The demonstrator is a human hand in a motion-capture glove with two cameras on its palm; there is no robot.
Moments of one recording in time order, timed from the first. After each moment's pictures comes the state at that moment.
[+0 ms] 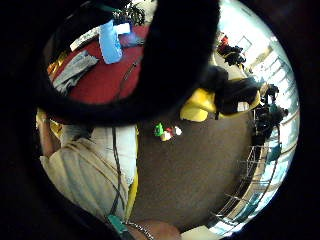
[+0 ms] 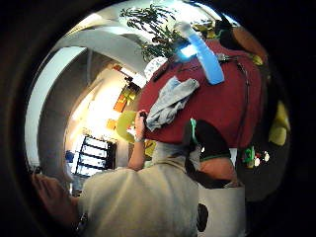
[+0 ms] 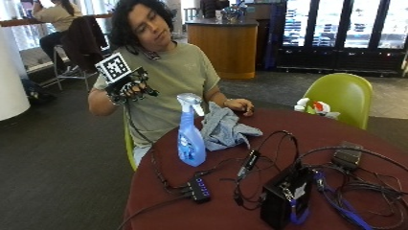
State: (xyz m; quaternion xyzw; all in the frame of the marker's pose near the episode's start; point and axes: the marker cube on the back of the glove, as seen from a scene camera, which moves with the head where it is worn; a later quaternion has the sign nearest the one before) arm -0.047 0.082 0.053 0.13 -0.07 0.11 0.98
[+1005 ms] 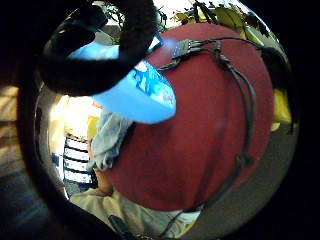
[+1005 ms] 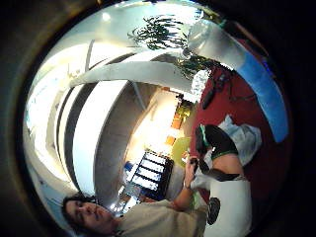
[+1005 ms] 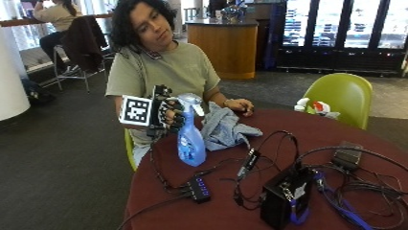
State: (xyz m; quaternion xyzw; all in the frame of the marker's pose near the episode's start) arm -0.024 -0.143 0.109 0.23 -0.45 0.07 0.86
